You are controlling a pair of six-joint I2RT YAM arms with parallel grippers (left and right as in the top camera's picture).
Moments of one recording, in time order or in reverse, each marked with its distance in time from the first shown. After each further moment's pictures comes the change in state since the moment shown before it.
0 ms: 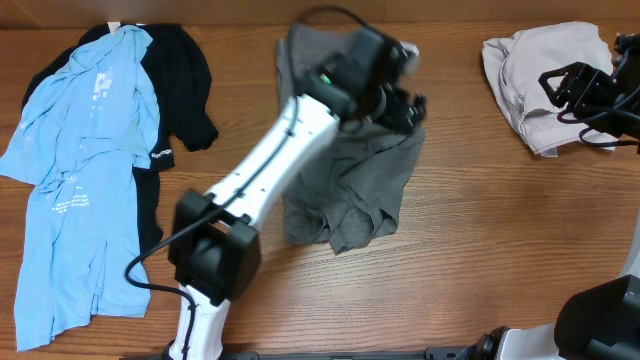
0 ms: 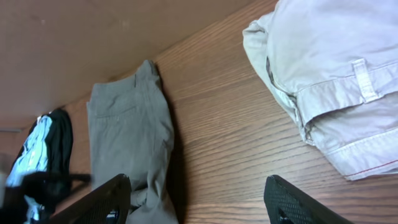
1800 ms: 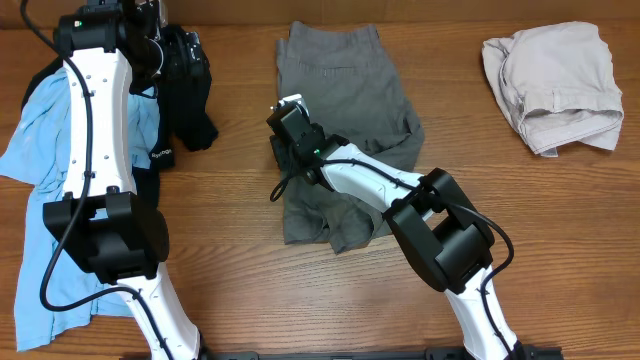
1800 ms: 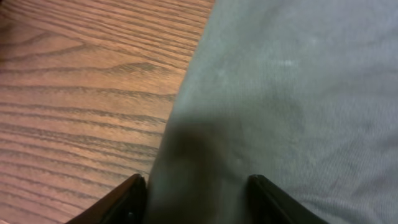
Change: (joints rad) left arm 0.726 -0.005 0.222 -0.473 -0.067 0.039; right arm 1.168 0.631 0.006 0.614 0.812 0.254
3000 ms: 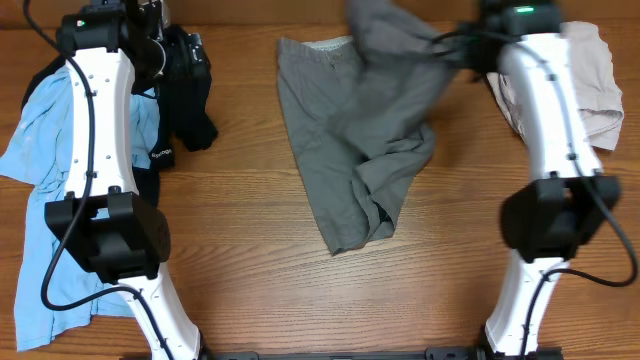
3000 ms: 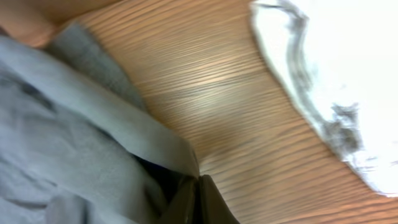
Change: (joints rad) left arm -0.014 0.000 0.000 -0.006 -0.011 0.004; right arm -0.668 -0.075 0.706 -0.970 -0.116 0.002
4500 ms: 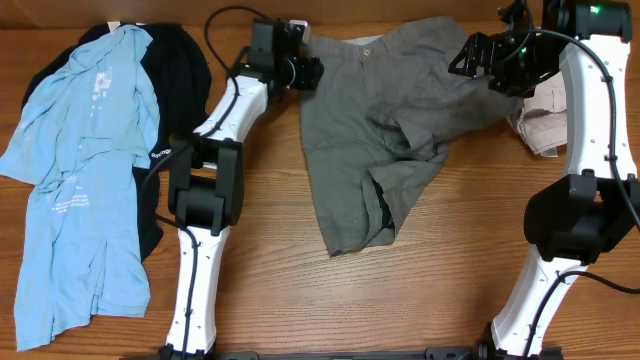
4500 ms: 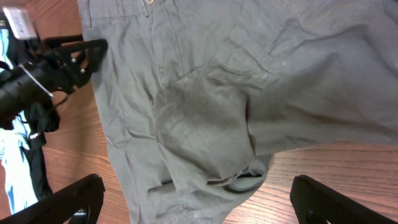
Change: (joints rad) left arm -0.342 0.466 -0.089 0.901 0.118 0.045; right arm -0.182 0.000 0.000 -0.185 -0.554 -0.303
